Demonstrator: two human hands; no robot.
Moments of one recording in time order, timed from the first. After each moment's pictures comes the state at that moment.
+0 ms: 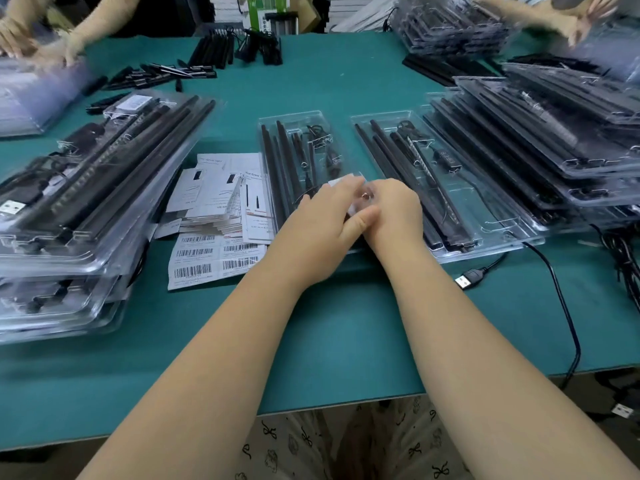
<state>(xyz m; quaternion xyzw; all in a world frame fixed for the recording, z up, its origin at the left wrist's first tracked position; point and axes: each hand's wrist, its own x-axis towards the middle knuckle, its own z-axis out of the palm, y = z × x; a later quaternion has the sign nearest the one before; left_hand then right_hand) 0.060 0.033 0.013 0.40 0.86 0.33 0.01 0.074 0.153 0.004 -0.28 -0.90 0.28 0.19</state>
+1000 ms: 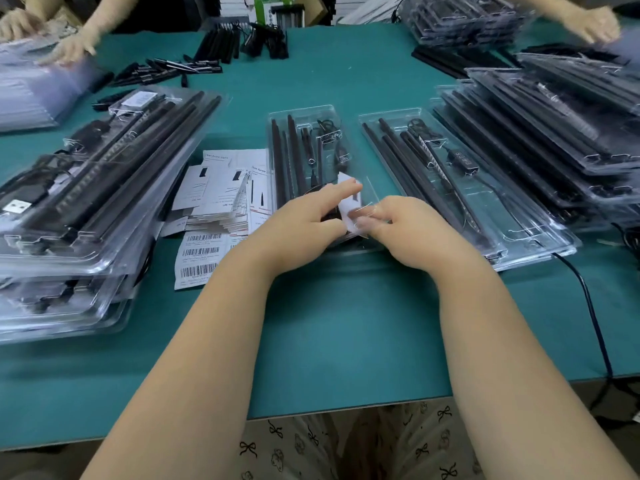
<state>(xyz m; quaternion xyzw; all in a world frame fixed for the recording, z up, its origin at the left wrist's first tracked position) 0.037 0.008 0.017 0.34 0.84 0.38 0.17 0.110 0.169 0.012 -0.08 -0.93 0.35 0.03</state>
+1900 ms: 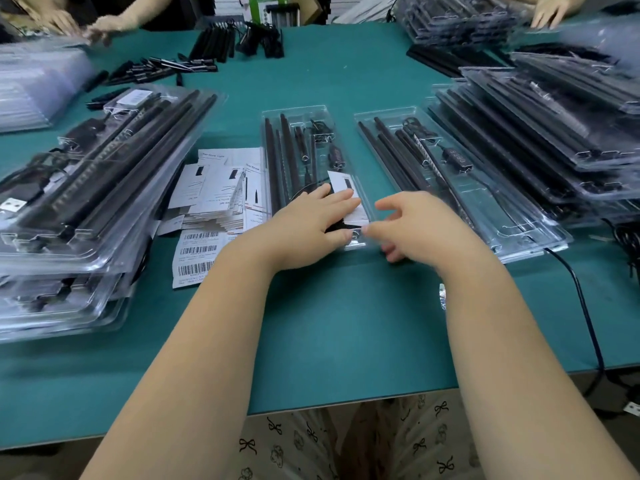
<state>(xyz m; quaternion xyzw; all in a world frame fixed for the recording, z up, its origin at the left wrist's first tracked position) 0.033 0.017 0.019 0.45 0.87 0.14 0.14 0.116 0.167 0.016 -0.24 -0.86 0.44 0.03</state>
